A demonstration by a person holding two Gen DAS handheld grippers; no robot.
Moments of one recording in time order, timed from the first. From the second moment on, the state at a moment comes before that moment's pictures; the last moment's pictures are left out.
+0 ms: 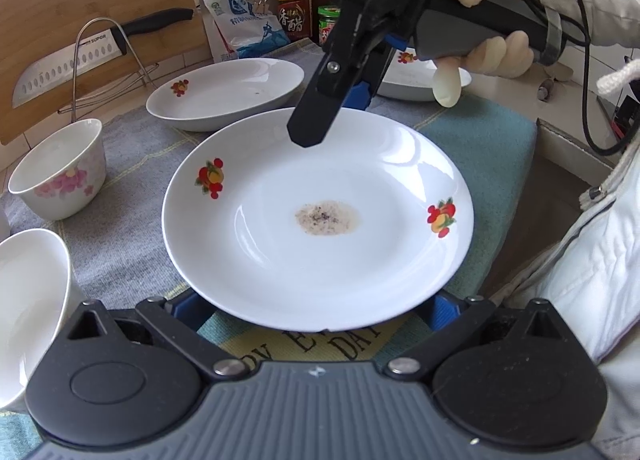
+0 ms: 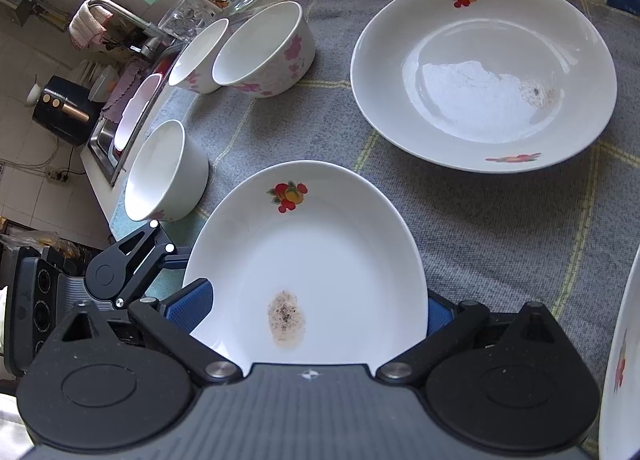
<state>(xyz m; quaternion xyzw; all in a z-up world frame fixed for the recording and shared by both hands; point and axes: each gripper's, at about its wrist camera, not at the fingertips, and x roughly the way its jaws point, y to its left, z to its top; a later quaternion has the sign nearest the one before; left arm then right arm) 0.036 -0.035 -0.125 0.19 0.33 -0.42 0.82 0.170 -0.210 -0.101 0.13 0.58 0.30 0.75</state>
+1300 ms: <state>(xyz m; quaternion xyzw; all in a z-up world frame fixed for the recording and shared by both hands) 0.070 -0.166 -0.086 0.22 0.30 -0.49 0.79 0.143 -0.364 -0.056 0.17 0.51 0.24 0.81</state>
